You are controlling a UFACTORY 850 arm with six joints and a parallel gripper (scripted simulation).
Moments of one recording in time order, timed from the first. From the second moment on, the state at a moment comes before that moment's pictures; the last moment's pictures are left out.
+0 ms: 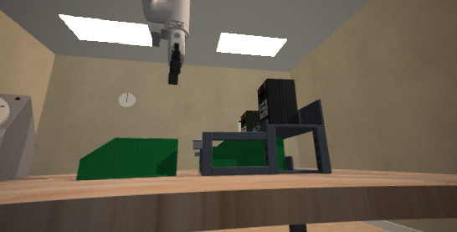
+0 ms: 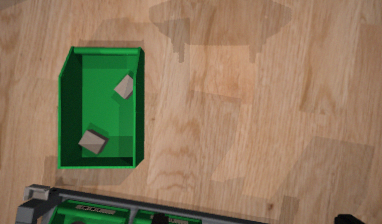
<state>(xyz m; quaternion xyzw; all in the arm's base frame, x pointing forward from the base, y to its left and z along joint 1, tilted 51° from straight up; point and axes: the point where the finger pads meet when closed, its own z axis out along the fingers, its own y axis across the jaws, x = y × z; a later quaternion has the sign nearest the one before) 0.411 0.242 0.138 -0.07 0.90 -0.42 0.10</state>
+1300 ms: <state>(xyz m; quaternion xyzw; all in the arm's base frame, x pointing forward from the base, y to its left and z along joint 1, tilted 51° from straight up) 0.380 0.170 0.212 -0.07 0.90 -0.42 0.10</state>
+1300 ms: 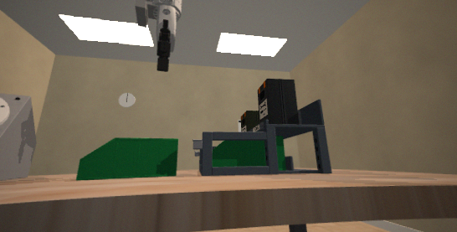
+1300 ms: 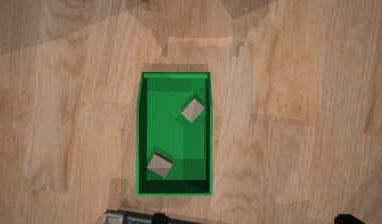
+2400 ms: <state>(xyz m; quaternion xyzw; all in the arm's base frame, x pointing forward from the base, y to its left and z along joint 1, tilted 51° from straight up) 0.351 0.101 0.282 -0.07 0.90 -0.42 0.10</state>
